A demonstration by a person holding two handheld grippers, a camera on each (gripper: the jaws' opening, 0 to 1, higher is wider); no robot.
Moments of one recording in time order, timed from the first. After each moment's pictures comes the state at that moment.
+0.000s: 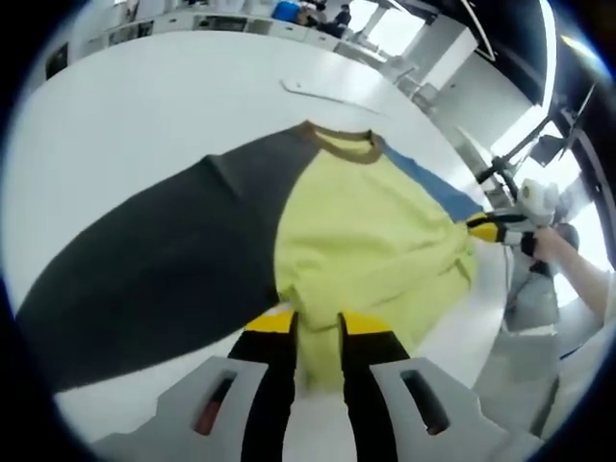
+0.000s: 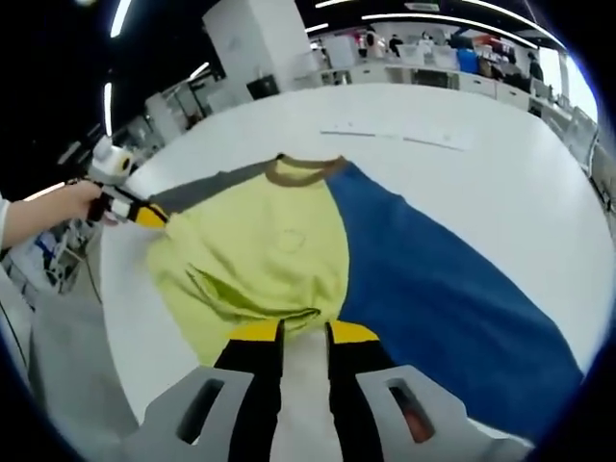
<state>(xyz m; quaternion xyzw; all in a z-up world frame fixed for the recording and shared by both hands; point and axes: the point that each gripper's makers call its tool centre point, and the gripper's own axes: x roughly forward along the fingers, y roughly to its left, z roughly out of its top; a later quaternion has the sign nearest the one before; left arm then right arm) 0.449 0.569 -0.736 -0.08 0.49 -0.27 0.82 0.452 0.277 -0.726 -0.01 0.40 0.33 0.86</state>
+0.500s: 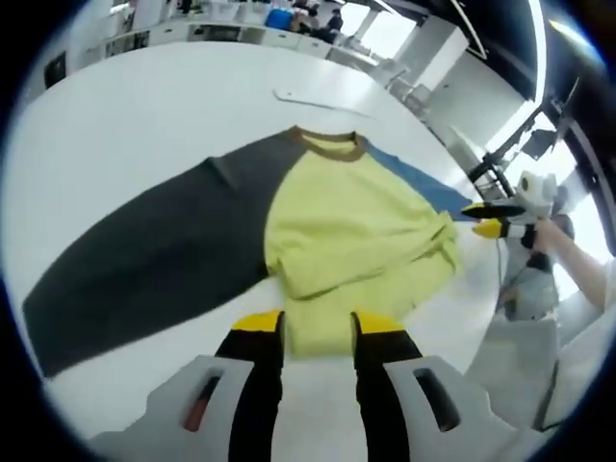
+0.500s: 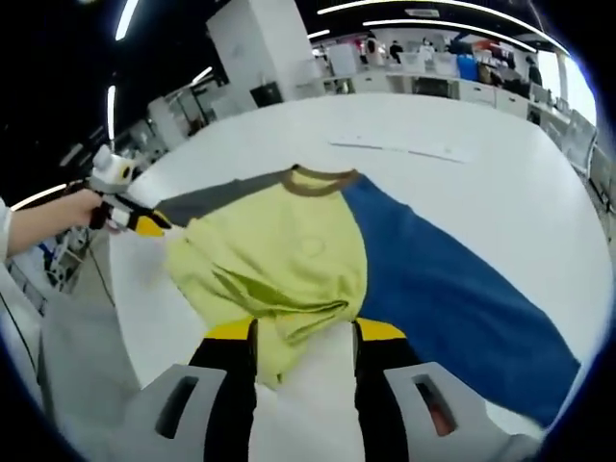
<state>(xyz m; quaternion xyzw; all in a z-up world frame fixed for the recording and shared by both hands) 0.420 0.574 -0.712 -0.07 0.47 -0.29 0.83 0.427 0.285 -0.700 -0.01 0.39 0.33 0.86</state>
